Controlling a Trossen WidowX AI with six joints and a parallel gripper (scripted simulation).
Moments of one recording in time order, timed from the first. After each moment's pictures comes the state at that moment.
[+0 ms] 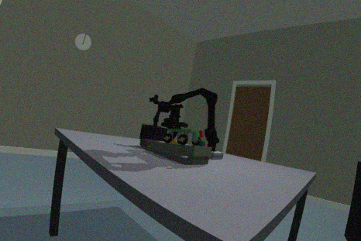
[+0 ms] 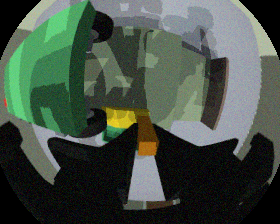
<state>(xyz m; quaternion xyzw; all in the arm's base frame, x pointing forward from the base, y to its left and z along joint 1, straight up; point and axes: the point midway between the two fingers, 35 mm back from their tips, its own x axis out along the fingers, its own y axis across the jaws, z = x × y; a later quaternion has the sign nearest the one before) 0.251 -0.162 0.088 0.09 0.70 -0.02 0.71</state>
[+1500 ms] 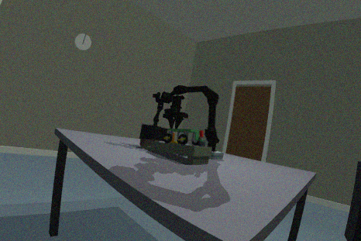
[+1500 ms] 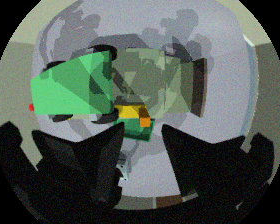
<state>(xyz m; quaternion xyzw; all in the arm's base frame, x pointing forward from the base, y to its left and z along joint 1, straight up) 0.254 -0.165 0.146 0.12 0.68 -0.05 0.72</state>
